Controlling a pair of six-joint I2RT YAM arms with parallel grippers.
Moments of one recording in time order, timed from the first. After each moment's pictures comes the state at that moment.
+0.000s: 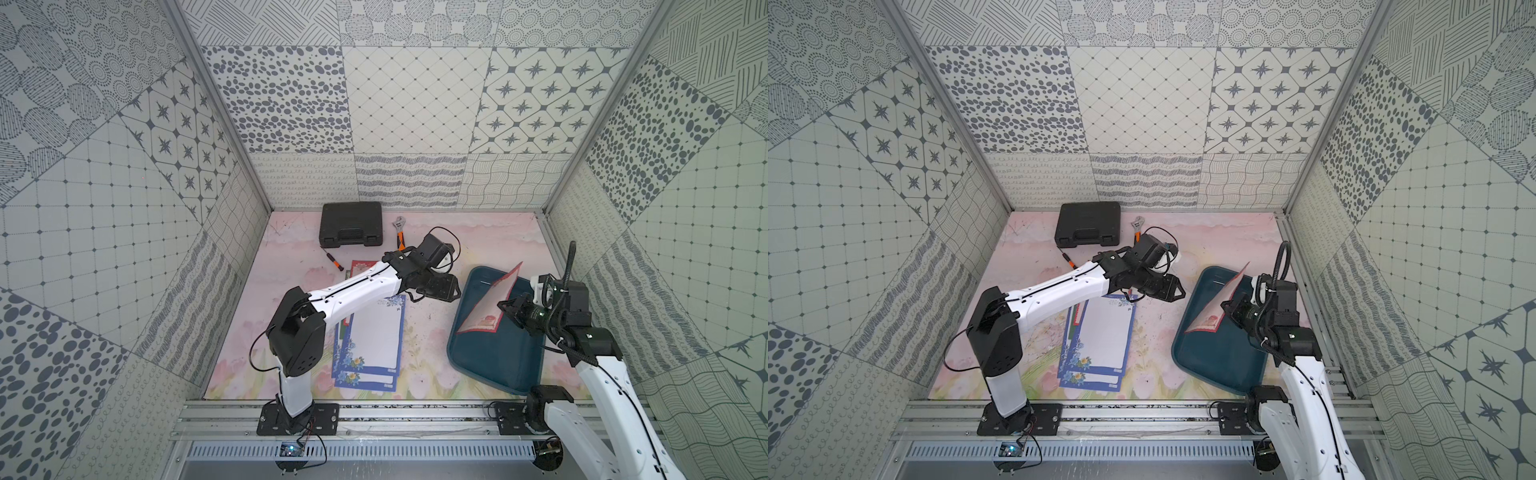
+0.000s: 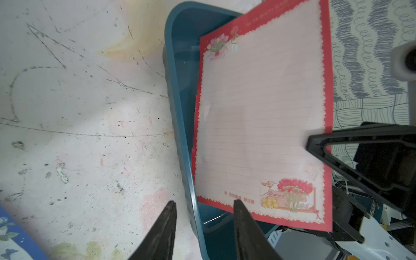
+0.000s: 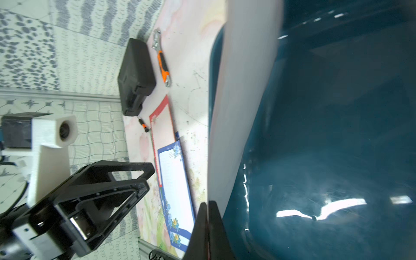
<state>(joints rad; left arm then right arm) -0.90 1.80 1.55 -0.62 0.32 -0.49 -0.01 0.73 0.70 -0.69 -0.54 0.75</state>
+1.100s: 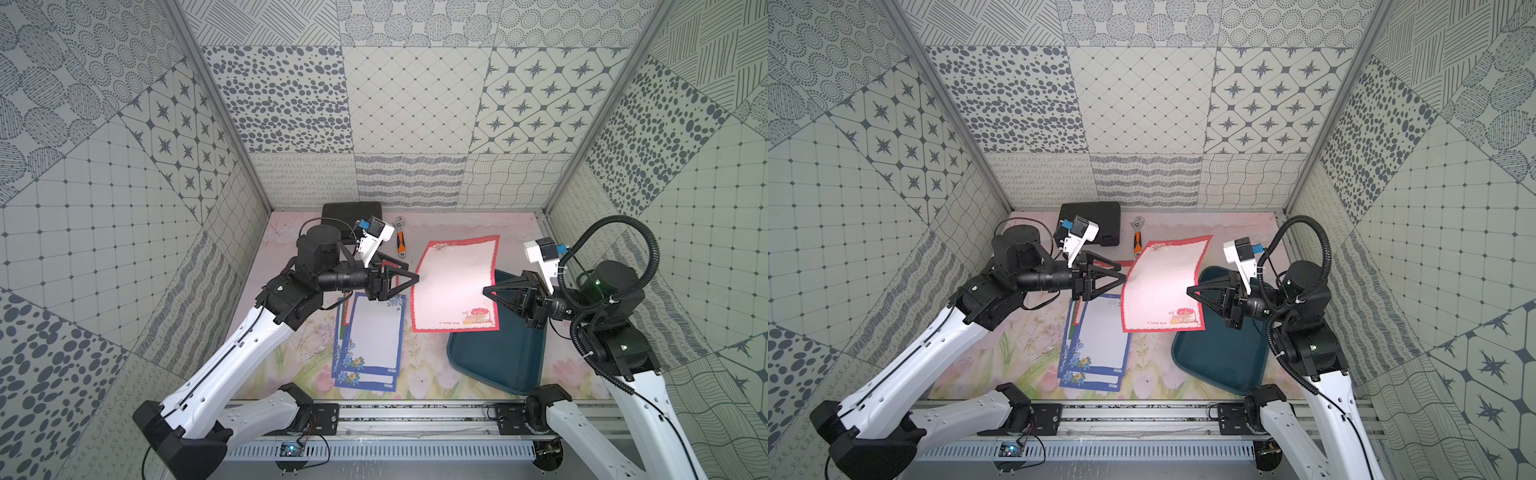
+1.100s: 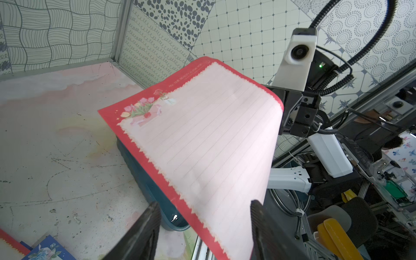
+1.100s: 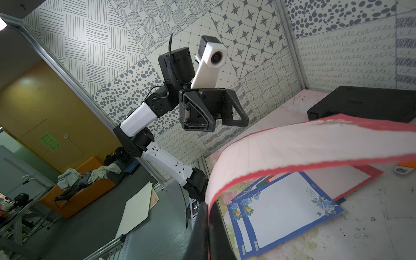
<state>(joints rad) -0.59 1.08 1.21 -0.41 0.77 -0.37 0.20 0.71 1.03 -0.35 -1.16 0.44</state>
